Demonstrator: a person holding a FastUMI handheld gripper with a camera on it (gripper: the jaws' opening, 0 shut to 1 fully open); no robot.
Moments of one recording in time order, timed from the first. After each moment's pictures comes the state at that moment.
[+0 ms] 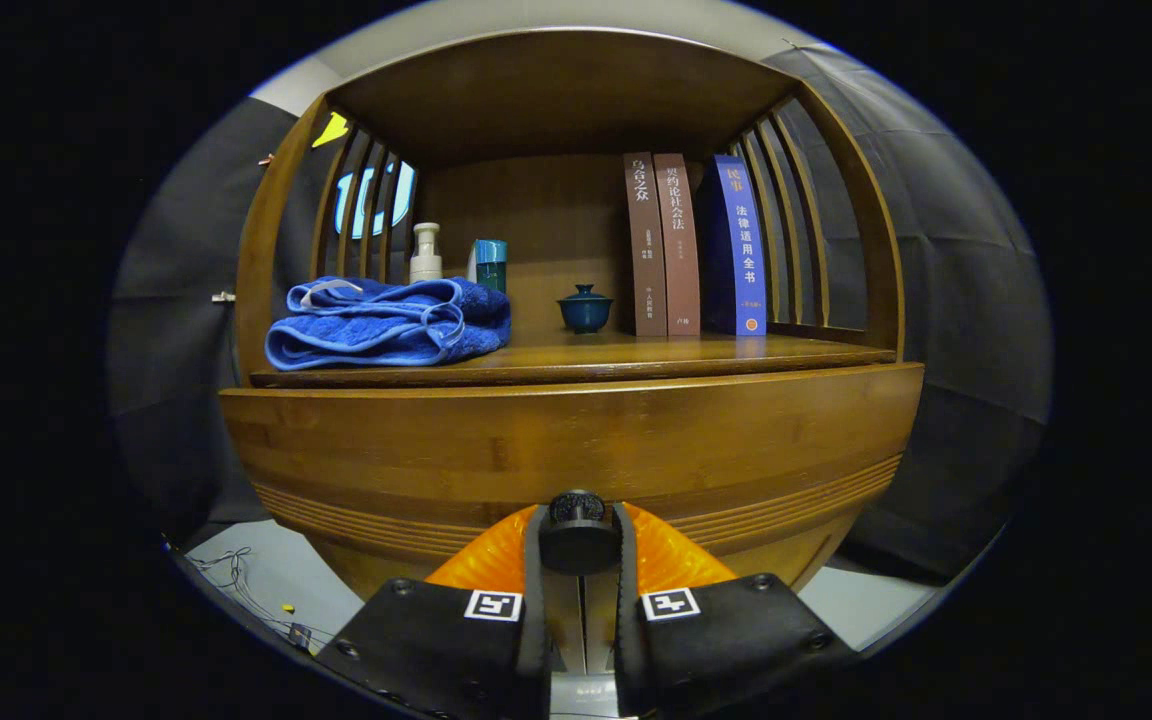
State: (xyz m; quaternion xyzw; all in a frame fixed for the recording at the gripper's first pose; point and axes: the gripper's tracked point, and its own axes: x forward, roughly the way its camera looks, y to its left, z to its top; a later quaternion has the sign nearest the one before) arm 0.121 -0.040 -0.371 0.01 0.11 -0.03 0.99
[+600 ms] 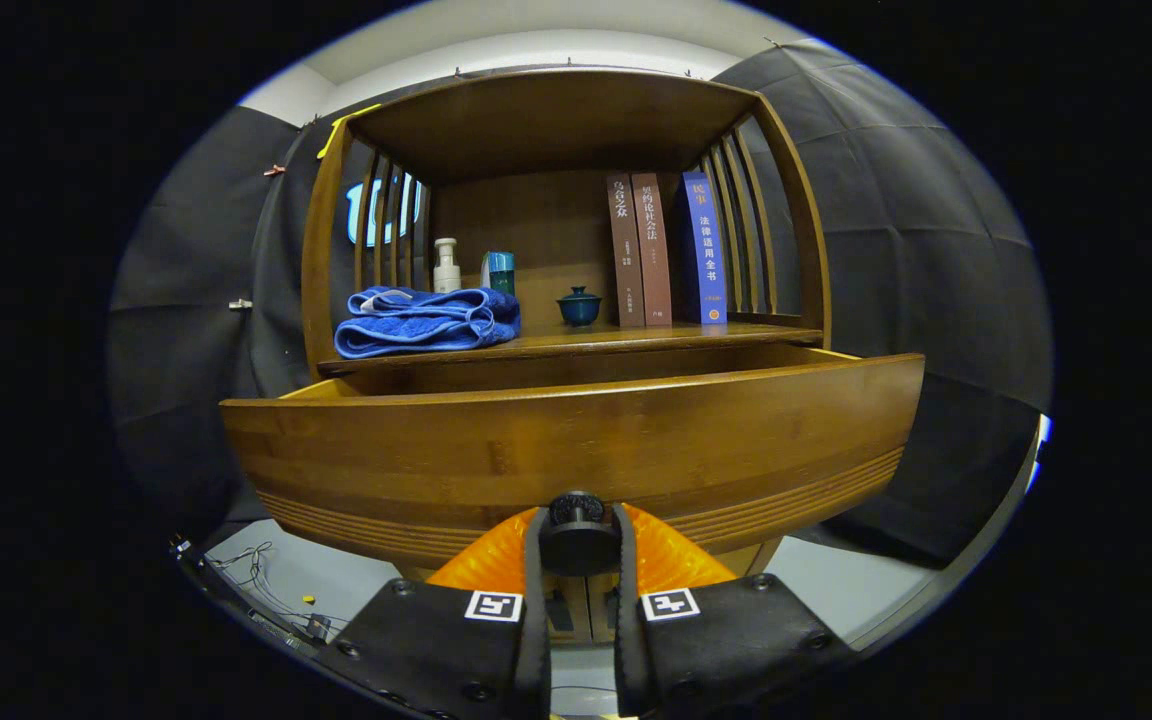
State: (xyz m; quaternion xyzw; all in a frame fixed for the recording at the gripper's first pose) arm 0.025 -0.042 -0.364 0.02 0.12 -0.03 0.99
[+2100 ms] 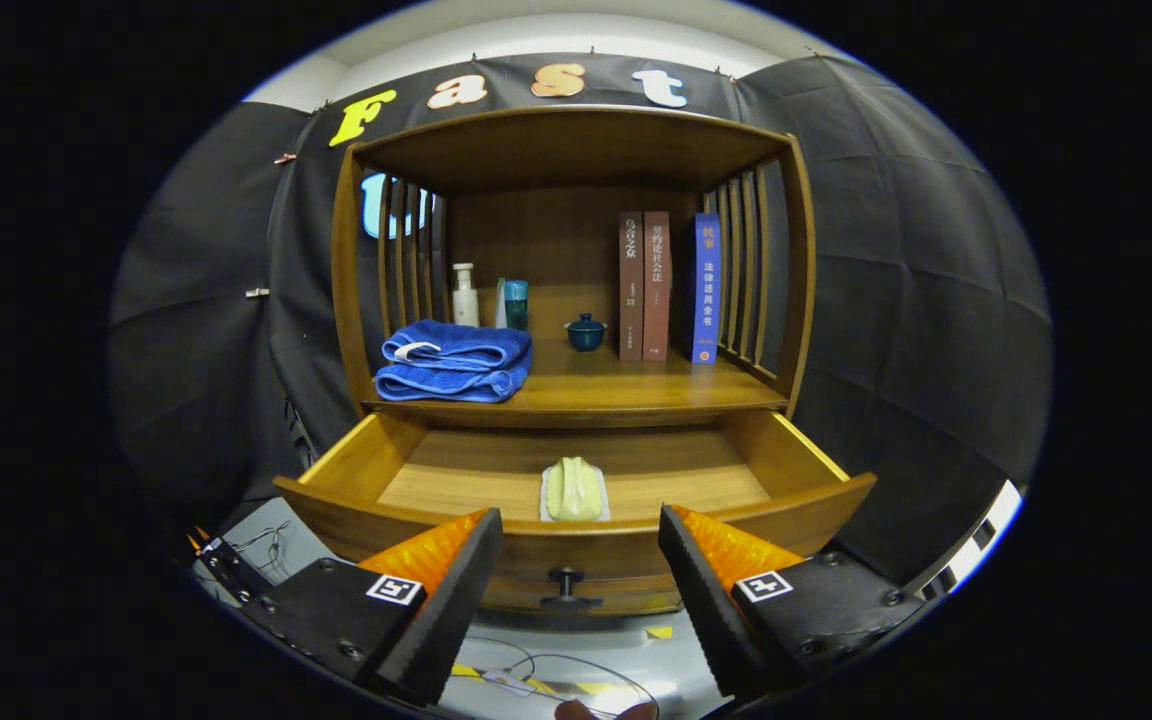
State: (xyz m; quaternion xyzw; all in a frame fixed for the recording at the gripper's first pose) arm -0.004 -0.043 -0.246 0.00 0.22 0.00 0.98
